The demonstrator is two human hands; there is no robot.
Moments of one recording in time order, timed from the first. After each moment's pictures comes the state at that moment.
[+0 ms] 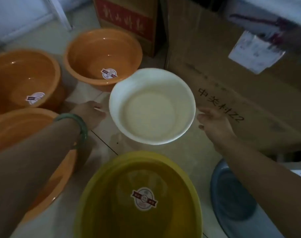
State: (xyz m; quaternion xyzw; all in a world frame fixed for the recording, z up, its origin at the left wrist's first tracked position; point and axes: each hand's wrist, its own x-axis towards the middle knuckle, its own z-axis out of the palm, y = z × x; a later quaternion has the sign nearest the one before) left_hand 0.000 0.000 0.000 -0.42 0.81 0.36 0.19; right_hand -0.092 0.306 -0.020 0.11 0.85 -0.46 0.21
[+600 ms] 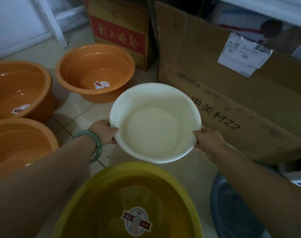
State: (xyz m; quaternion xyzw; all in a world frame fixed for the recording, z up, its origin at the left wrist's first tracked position) left_hand -0.017 0.046 -0.052 -0.40 0.75 0.50 0.15; right_hand -0.106 0.320 -0.072 0.19 0.78 -0.54 0.25
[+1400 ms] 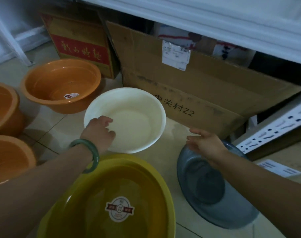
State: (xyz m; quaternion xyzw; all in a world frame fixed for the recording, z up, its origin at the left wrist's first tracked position) left_hand 0.010 0.121 -0.009 -0.20 0.92 0.34 0.05; right_hand -0.027 0.415 -0.021 0.20 0.78 -0.56 0.19
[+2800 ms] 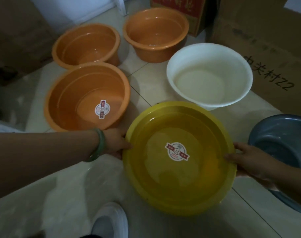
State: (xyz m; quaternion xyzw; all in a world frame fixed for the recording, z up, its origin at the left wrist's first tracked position) left_hand 0.229 0.059 -0.019 -0.42 0.71 0.47 0.31; right_hand 0.095 0.368 -0.029 0.09 0.79 -0.38 0.48
